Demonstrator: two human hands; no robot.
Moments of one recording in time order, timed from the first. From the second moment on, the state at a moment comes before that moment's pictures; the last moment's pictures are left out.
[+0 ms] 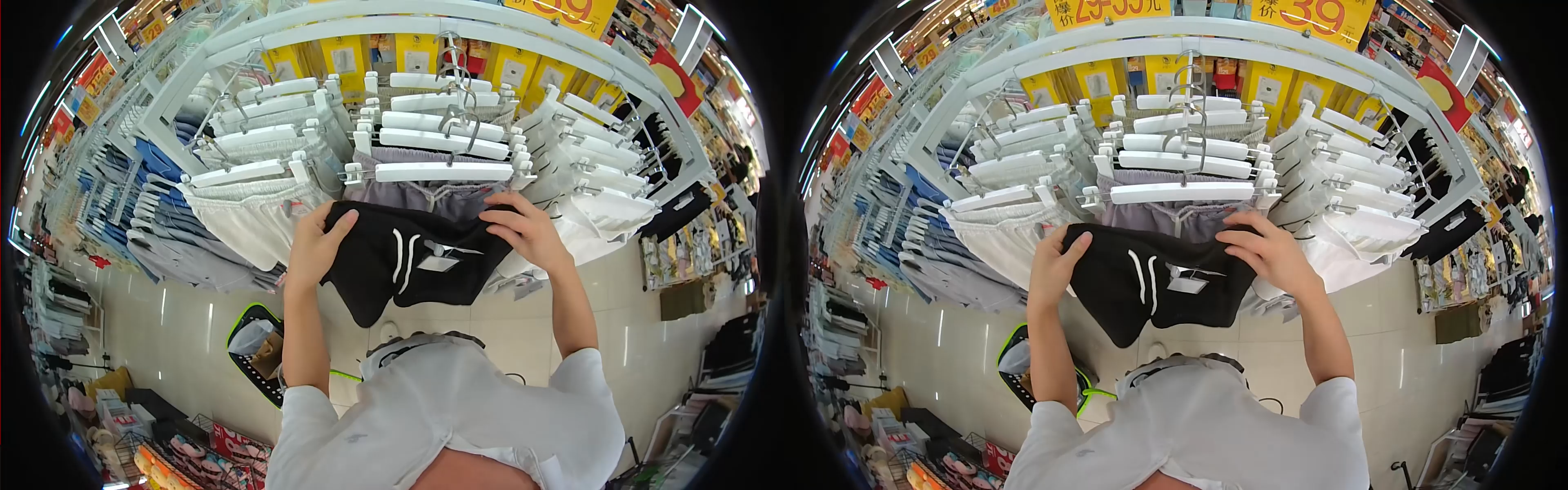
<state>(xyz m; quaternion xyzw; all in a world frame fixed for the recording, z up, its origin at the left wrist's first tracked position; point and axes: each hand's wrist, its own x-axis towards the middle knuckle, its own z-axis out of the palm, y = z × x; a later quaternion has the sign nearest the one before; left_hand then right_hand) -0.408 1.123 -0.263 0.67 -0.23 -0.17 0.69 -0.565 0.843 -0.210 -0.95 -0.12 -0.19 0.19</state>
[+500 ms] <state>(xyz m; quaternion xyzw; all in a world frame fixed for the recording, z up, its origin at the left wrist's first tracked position) -0.404 1.146 -0.283 0.68 -0.21 -0.12 0.69 -0.568 0.851 -0.220 -0.95 -0.04 -0.05 0.30</state>
